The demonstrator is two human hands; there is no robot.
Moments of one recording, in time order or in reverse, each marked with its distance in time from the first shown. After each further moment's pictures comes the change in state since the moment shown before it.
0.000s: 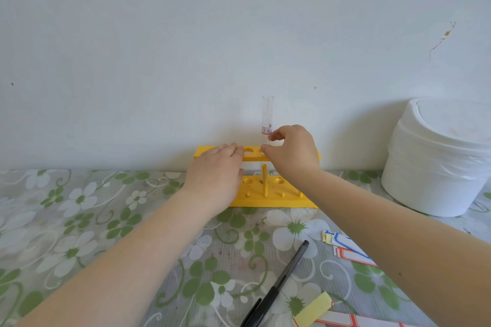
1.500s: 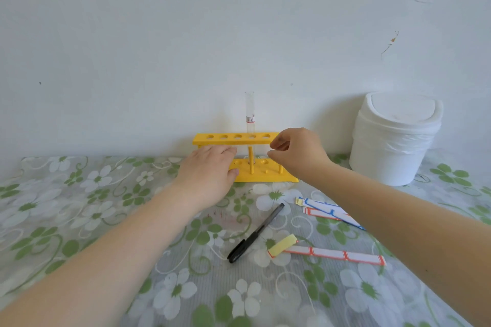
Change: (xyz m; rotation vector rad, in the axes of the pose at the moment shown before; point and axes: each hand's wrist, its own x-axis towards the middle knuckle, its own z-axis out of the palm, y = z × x) left_hand -0.062 0.026 -0.035 -0.029 -0.045 0.009; right_hand -0.066 0.001 -0.073 0.012 -0.172 -0.042
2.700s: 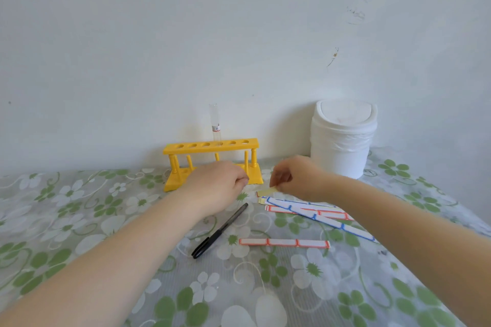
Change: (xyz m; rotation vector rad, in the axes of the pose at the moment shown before) left_hand -0.005 0.073 -0.016 -0.119 -0.124 0.138; right_hand -0.057 0.035 -0.067 -0.168 -0.350 -0.057
